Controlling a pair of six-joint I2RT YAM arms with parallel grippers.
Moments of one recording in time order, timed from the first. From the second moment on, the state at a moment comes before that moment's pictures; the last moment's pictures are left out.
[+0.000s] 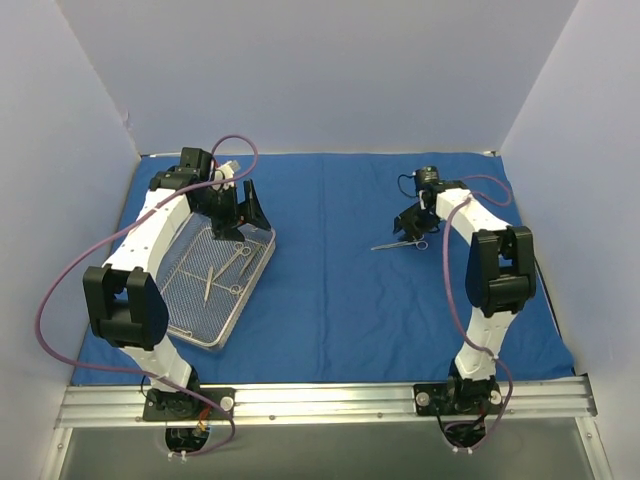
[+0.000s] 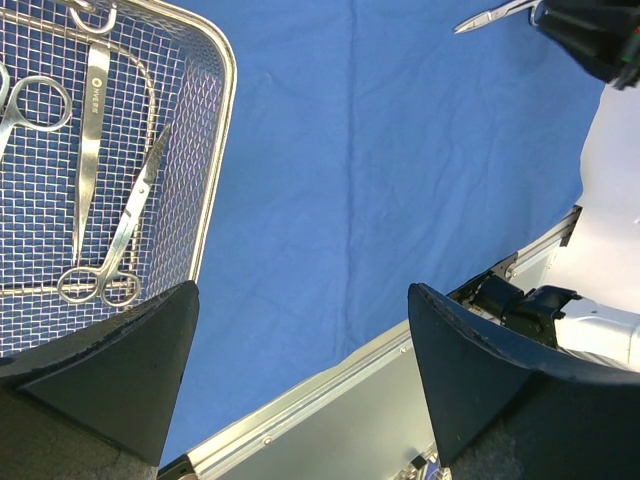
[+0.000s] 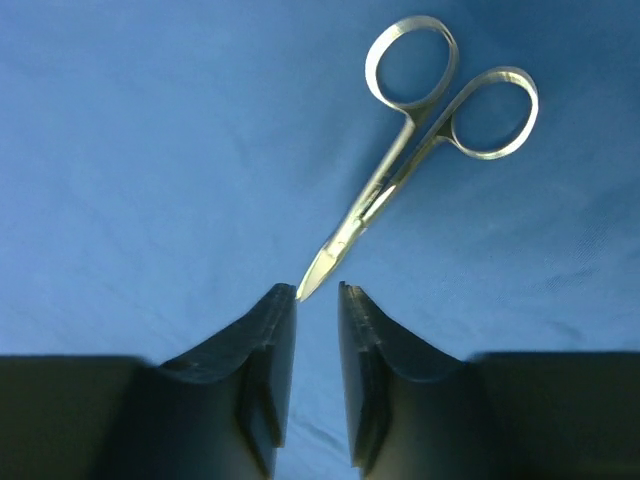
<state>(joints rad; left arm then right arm) -0.15 1.70 1.55 -0.95 0.54 -0.36 0.12 1.89 1.39 -0.69 -0.02 1.10</state>
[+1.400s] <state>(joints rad) -0.08 1.72 1.53 -0.95 0.60 -0.36 0.14 2.08 1.49 -0.79 0.02 1.37</state>
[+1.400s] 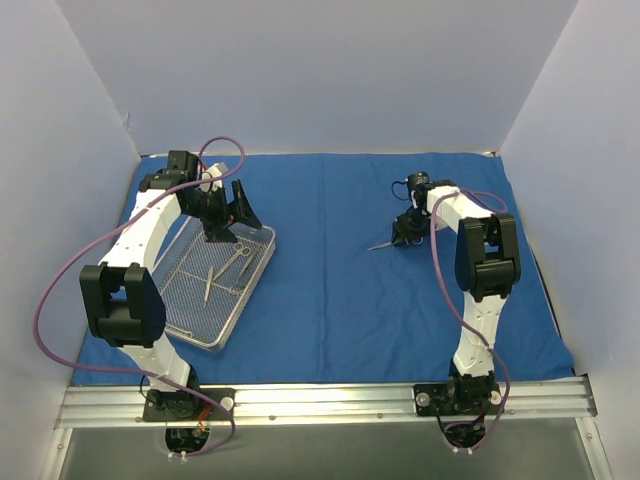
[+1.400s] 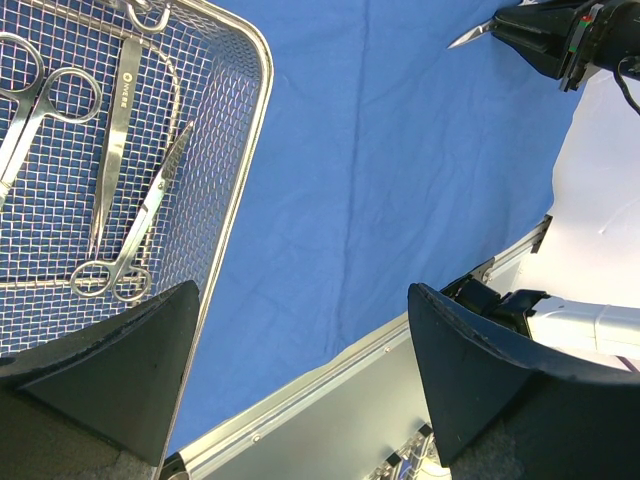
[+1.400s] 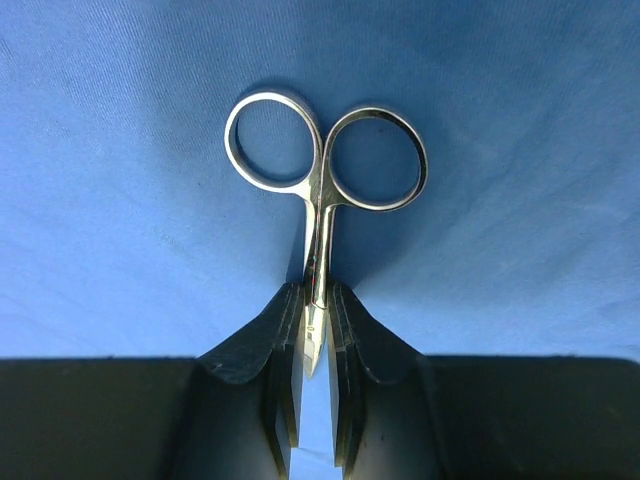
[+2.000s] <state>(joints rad) -0.07 1.72 1.53 -0.97 0.60 -0.36 0.14 2.04 1.41 -0.71 -0.04 1.54</state>
